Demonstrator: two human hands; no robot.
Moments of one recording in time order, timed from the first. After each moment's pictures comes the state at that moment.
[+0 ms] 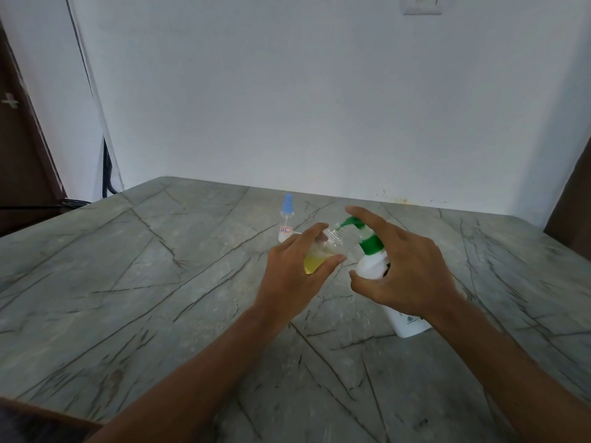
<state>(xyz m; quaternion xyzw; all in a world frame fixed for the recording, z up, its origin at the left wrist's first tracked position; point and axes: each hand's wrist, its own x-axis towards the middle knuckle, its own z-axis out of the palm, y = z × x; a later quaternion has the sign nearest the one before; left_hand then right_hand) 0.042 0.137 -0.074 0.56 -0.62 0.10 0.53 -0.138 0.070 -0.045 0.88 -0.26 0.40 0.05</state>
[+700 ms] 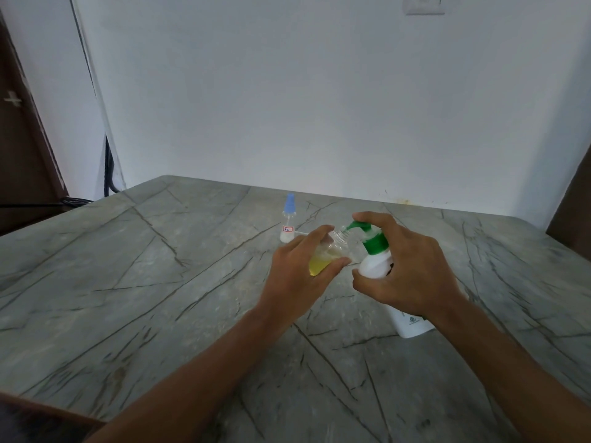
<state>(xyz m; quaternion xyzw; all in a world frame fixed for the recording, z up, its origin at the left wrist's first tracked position) 0.039 0.138 -0.071 0.56 -0.63 0.10 0.52 -0.137 0.069 -0.043 0.87 -0.25 0.41 0.02</state>
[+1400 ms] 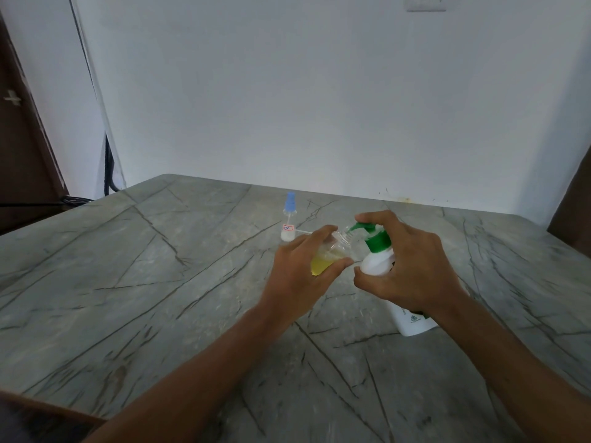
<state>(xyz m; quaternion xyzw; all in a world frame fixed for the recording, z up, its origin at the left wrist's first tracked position) 0.038 0.140 -0.071 0.56 -0.64 0.09 0.52 -0.136 0.069 -0.042 0.87 -0.25 0.41 0.01</state>
